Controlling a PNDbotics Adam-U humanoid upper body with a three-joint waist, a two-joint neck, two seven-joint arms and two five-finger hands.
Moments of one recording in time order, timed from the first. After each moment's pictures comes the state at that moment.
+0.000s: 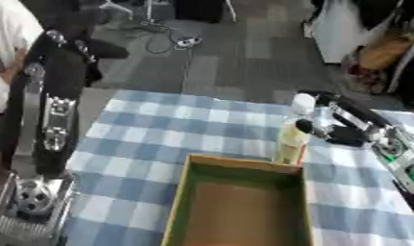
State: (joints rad) left arm -0.56 0.27 -0.07 -1.98 -0.21 -0.16 0.21; right arm -0.97 -0.51 0.20 -0.99 0.54 -0.34 0.24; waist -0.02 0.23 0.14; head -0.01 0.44
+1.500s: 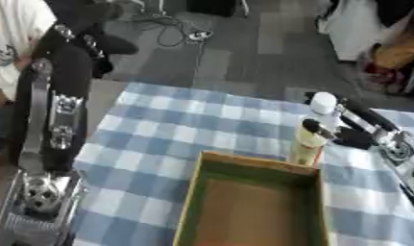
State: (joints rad) left arm -0.59 0.26 -0.08 -1.98 -0.21 -0.17 0.20; right arm -0.97 -0.52 0.19 -0.98 0.50 -0.33 0.24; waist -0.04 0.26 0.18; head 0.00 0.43
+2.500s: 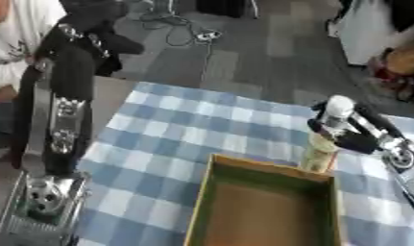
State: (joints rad) left arm -0.62 0.25 -0.09 -1.98 -0.20 -0.18 0.19; right arm -0.98 -0.52 0.17 -0.96 0.42 -0.25 0.05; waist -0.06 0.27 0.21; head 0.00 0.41
